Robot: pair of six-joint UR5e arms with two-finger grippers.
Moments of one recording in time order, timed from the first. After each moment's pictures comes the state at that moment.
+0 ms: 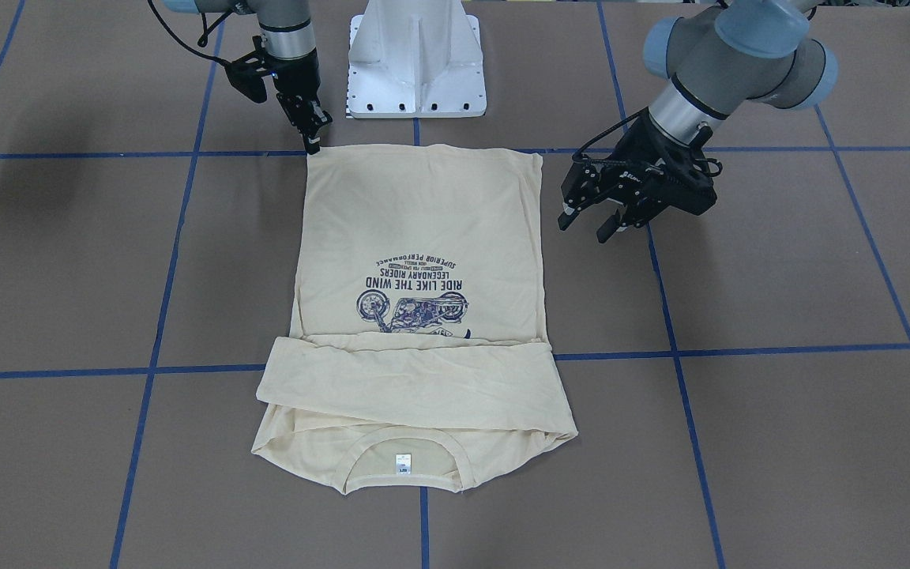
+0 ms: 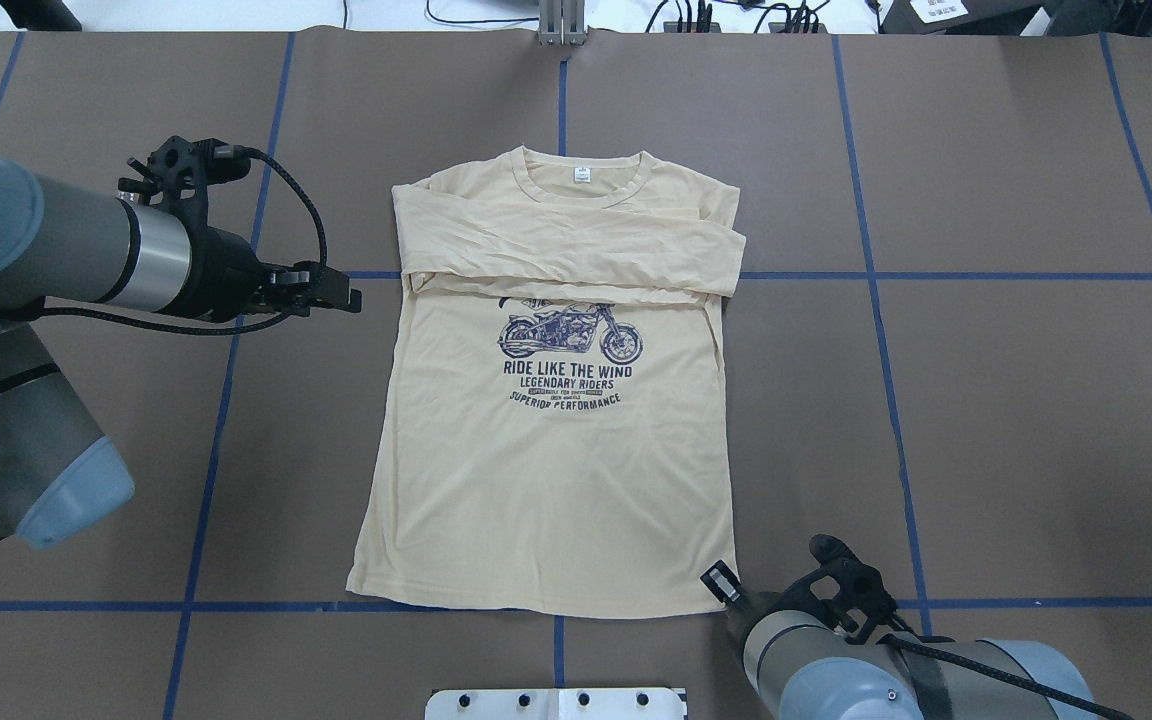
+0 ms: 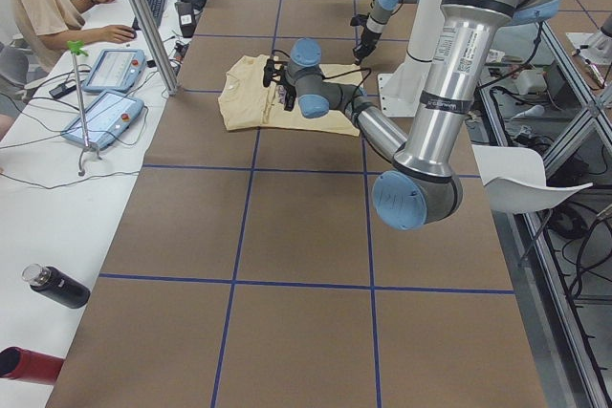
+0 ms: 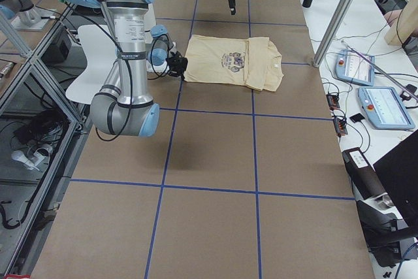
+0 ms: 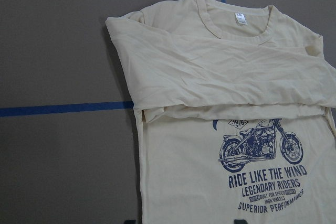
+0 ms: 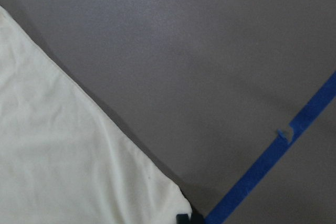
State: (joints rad) left arm -0.75 -1.86 -1.88 -2.18 -2.02 -1.22; right arm 0.01 -1.39 2.07 -1.47 1.29 2.42
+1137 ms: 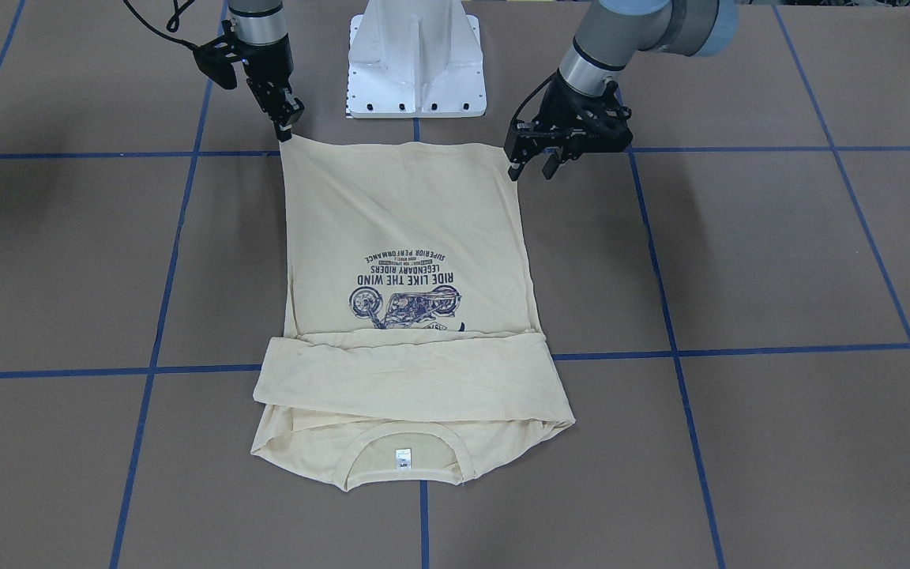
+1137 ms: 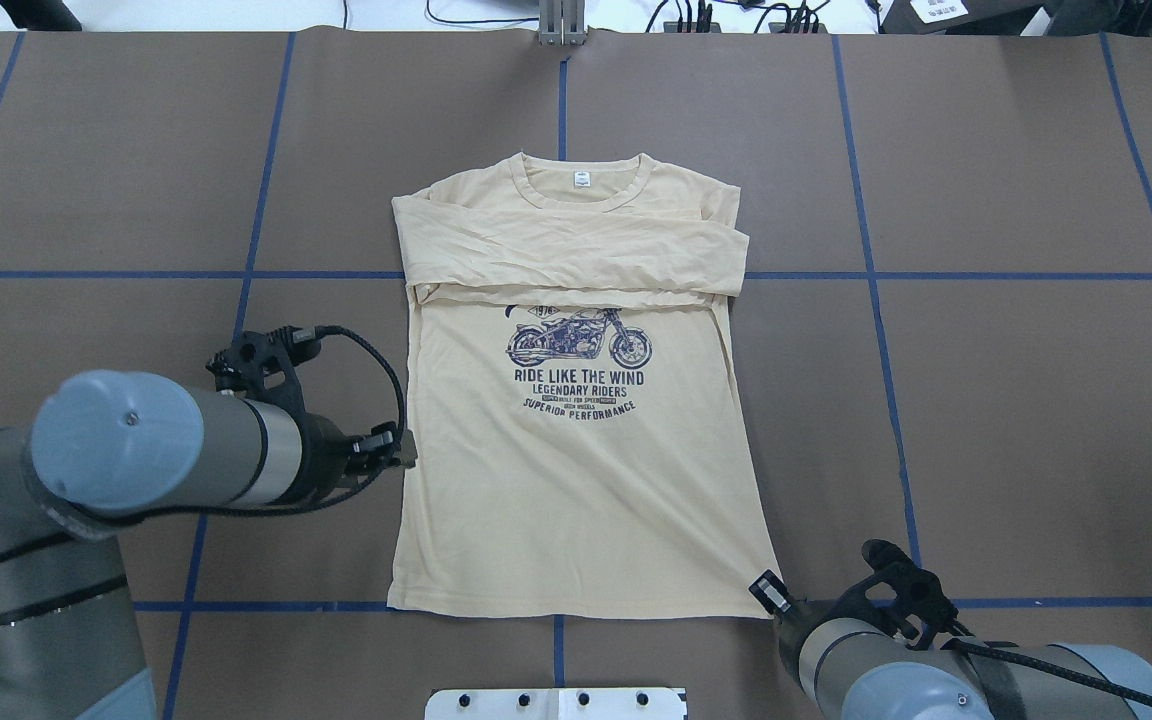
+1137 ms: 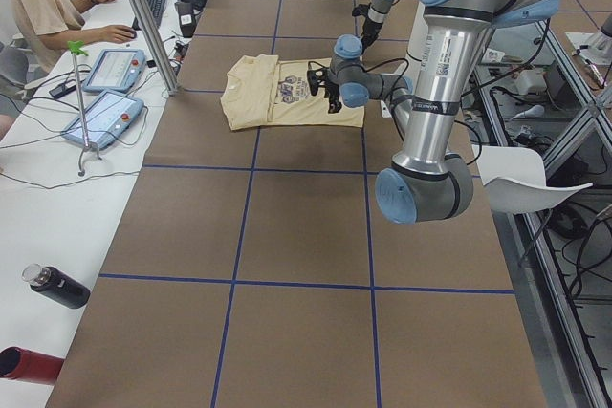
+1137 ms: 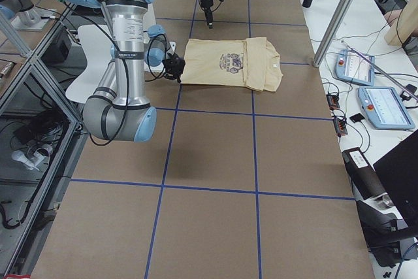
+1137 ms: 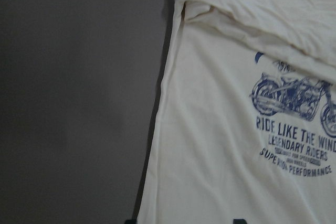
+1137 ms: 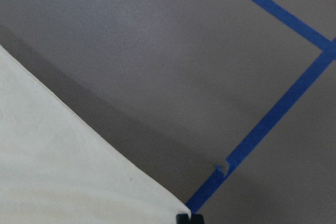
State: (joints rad) left arm -0.37 -1.83 -2.05 -1.86 -1.74 -1.63; right arm 0.00 -1.48 2.17 -1.52 1.32 2.42
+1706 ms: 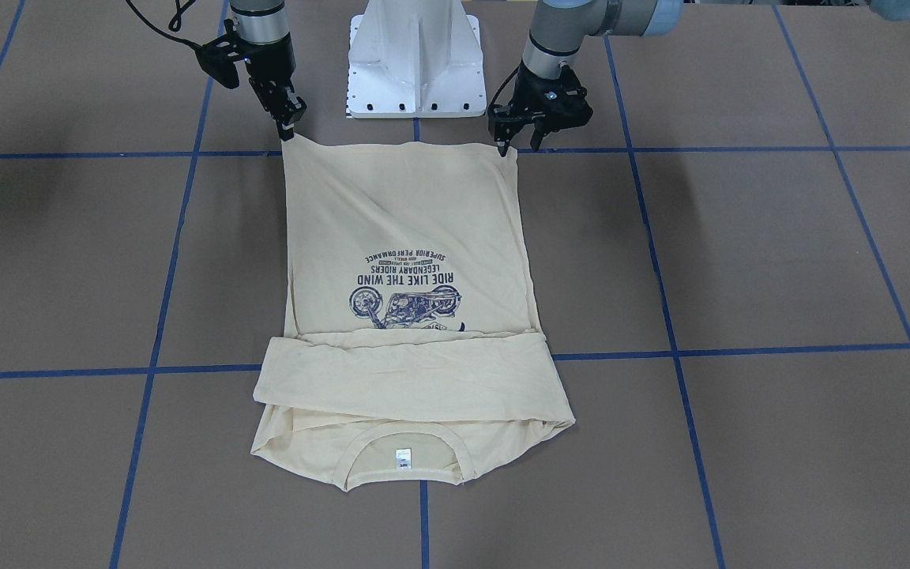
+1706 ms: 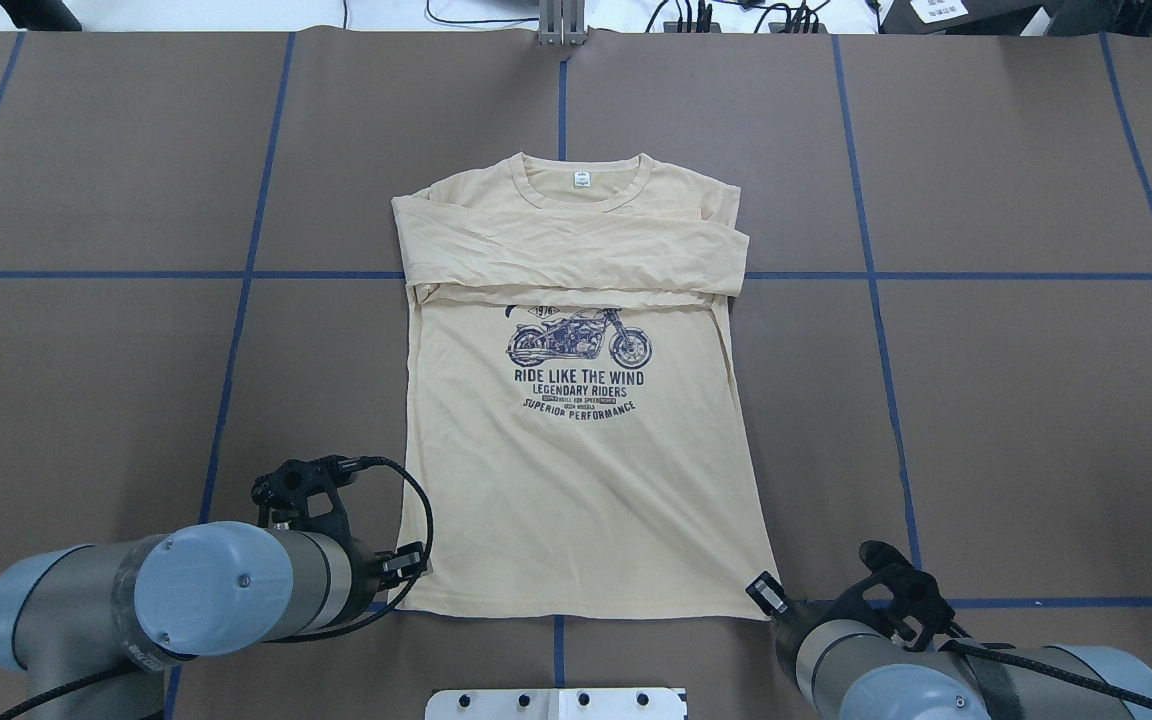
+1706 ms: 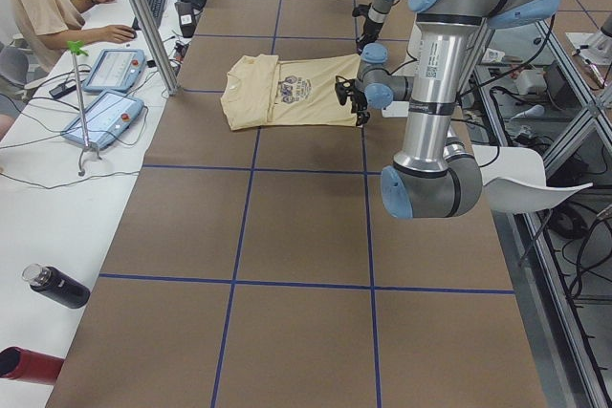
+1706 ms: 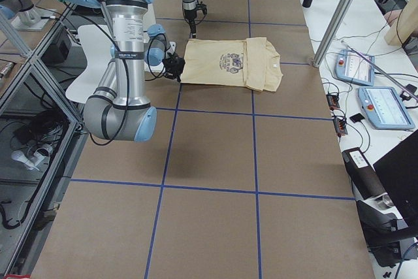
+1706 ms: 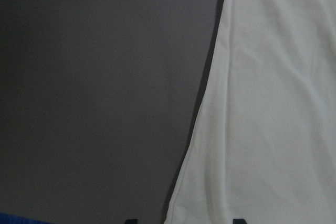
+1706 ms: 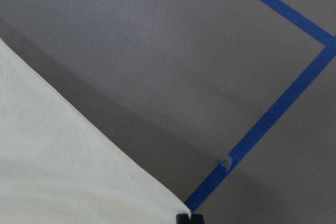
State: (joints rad) left arm -0.19 -1.82 -2.03 -1.76 -1.63 -1.72; right arm 0.00 -1.48 2.17 -1.52 1.32 2.42
